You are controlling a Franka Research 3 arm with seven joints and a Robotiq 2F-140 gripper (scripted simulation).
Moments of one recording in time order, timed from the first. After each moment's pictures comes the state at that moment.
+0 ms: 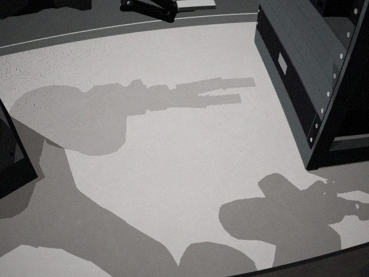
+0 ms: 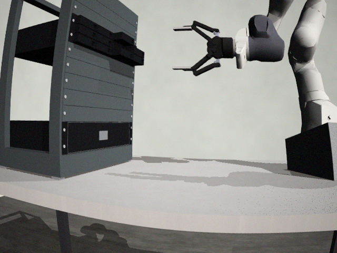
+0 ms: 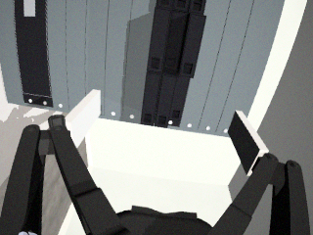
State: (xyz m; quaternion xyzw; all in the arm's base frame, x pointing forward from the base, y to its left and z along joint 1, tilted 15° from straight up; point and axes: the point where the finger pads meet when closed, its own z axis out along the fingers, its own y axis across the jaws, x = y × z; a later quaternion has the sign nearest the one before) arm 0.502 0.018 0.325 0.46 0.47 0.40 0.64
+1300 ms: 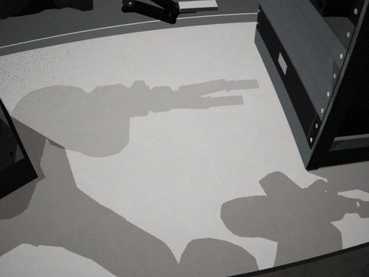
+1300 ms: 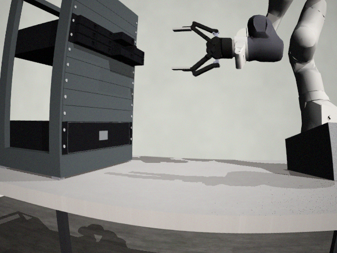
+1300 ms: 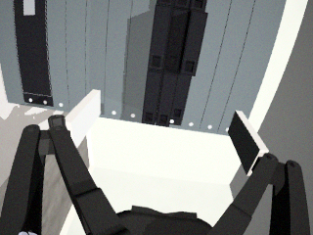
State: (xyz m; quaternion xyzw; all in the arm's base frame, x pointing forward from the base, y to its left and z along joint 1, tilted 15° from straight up) arm 0.504 0.013 0.325 0.46 0.47 0.40 0.64
